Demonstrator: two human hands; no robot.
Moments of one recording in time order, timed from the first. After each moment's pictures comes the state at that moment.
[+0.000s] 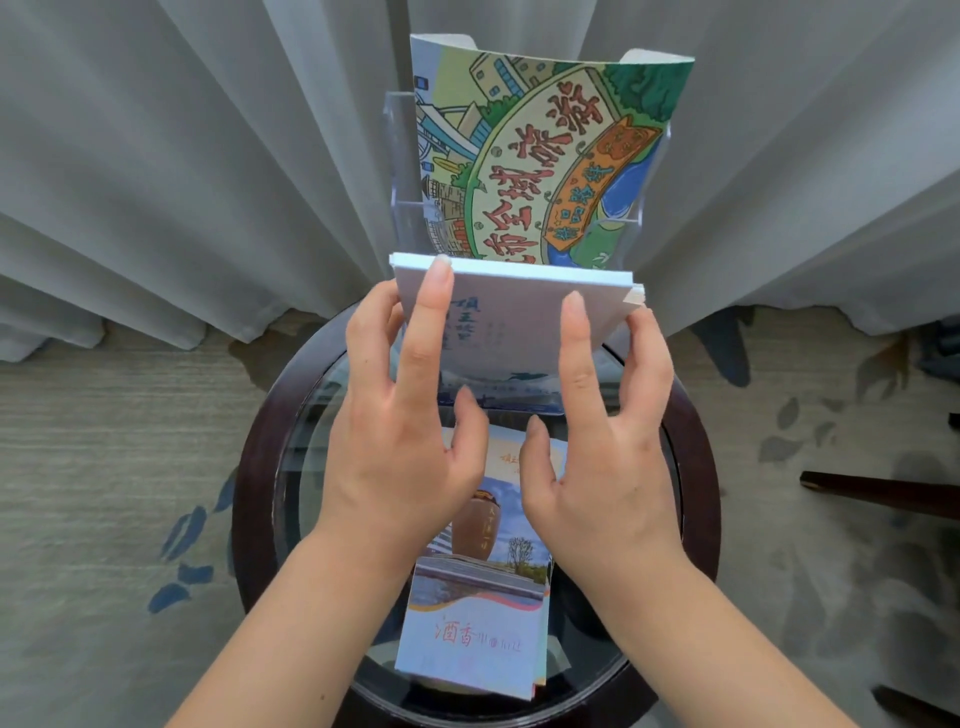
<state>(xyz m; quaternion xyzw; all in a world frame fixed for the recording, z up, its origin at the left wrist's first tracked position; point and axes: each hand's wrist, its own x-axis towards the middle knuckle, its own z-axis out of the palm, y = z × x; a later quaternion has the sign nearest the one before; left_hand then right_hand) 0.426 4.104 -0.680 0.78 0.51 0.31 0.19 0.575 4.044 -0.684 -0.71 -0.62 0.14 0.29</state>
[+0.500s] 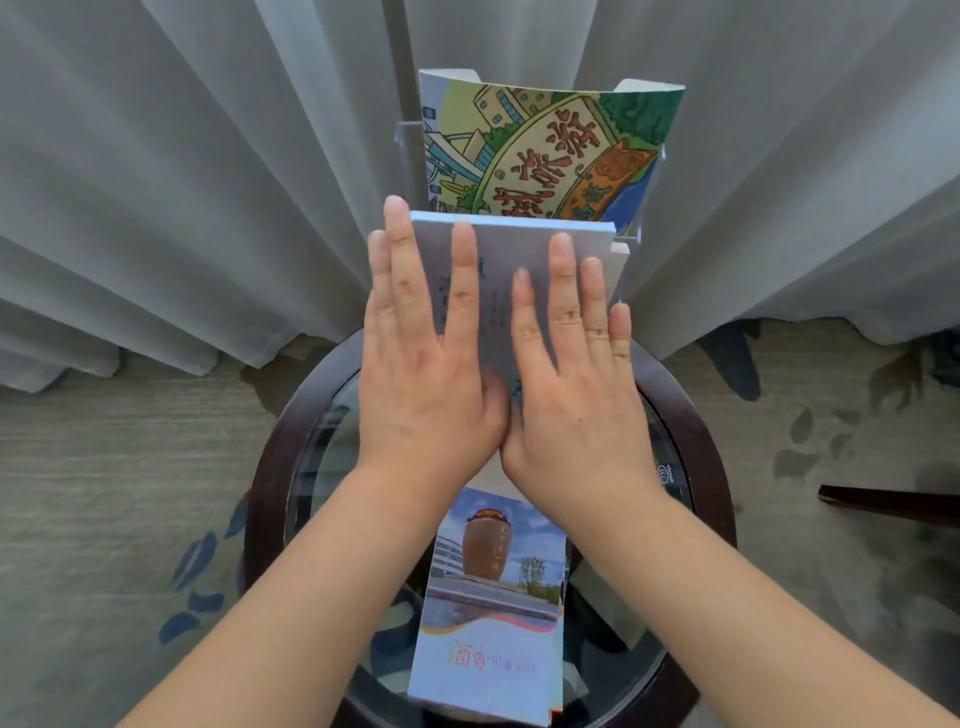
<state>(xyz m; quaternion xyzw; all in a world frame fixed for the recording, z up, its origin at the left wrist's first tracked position) 0.453 4.141 -0.682 0.81 0.56 0.18 0.06 0.571 4.093 -0.690 -0.71 -0.69 0.07 0.12</state>
